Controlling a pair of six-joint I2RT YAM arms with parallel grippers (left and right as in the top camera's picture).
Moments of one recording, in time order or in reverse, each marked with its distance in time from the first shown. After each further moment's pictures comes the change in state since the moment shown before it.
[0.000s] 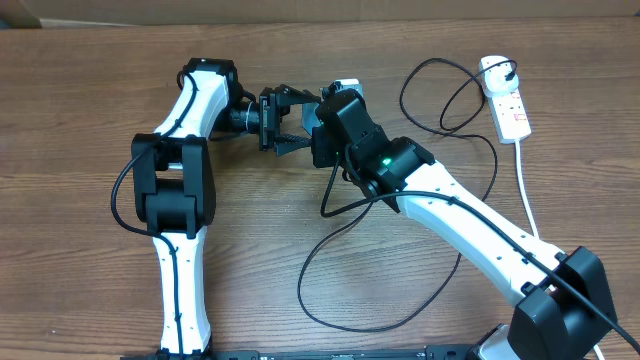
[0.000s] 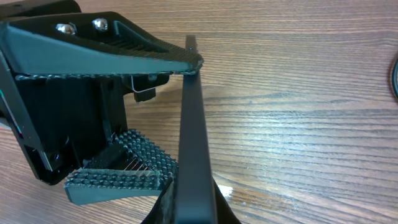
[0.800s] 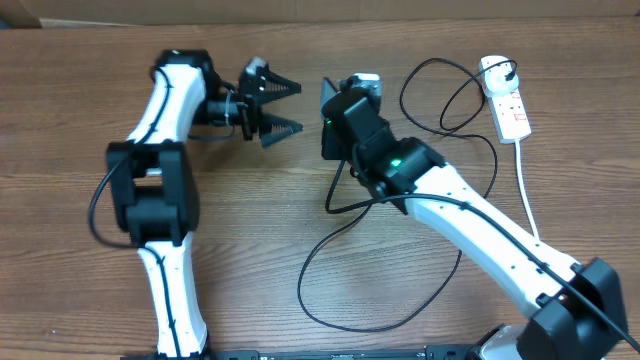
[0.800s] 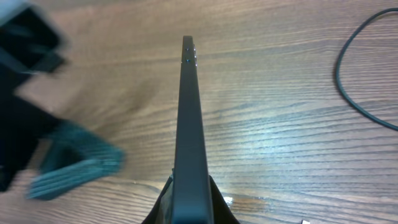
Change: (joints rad) left arm 0.072 -0.125 -0.004 -0.045 -0.001 0.573; right arm -0.023 -0.051 0.000 -0.029 0.117 0.098
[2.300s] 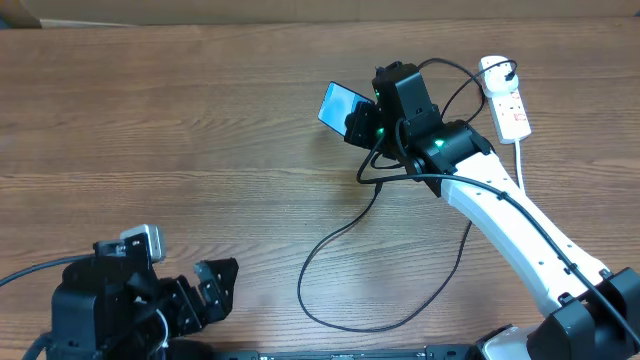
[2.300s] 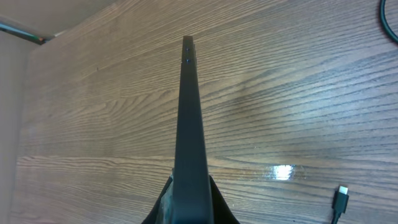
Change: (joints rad) left arm -0.148 -1.667 -0.700 0.181 -1.366 -0.884; right arm -0.164 -0.040 0.000 -0.047 -0.363 0.127
